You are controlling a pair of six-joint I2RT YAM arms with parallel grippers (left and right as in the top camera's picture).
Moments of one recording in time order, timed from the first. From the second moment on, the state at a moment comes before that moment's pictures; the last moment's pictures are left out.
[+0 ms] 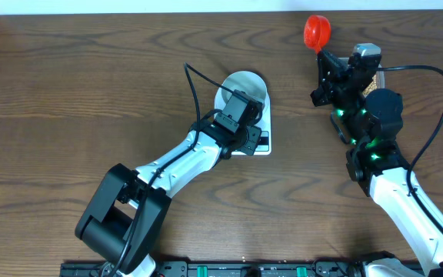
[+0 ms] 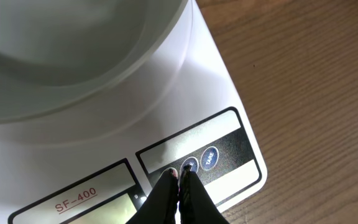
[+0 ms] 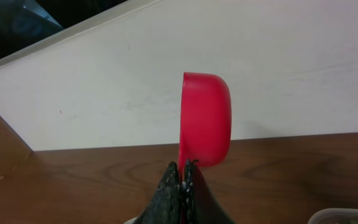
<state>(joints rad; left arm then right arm) -0.62 1.79 1.07 -0.31 0.09 -0.20 0.21 1.31 0.73 0.56 -0.14 0.33</state>
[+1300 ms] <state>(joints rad) -0.62 1.86 1.07 -0.30 0.09 -0.23 0.21 1.31 0.73 0.56 -0.14 0.33</state>
